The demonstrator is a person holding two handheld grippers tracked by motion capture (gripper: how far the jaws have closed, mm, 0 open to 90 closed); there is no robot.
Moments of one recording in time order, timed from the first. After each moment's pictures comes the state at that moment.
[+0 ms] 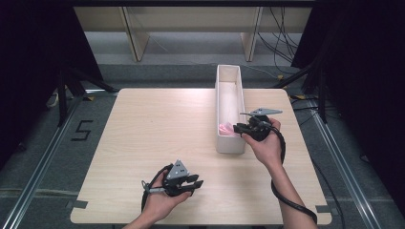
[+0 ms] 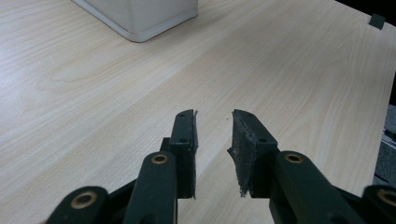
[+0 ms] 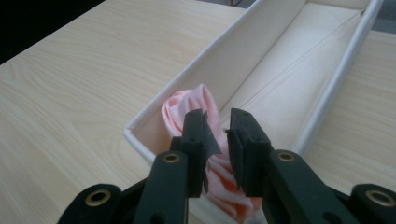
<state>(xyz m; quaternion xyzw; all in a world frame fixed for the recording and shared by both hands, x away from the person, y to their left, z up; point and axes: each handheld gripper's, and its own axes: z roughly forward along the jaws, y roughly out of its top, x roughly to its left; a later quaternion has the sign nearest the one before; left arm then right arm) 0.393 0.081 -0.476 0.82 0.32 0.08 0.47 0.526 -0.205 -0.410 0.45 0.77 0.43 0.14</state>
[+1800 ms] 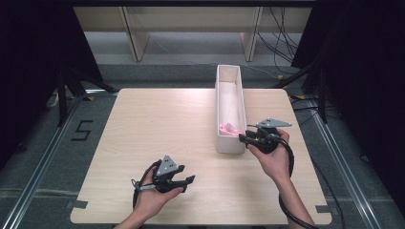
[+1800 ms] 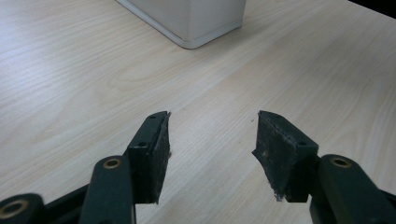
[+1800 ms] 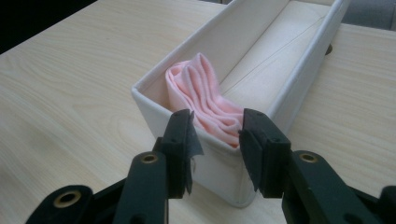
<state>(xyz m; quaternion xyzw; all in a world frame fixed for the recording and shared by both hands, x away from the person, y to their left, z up) 0.402 0.110 -0.472 0.80 0.35 0.13 0.46 0.488 -0.223 -0.414 0.45 0.76 0.44 0.17</state>
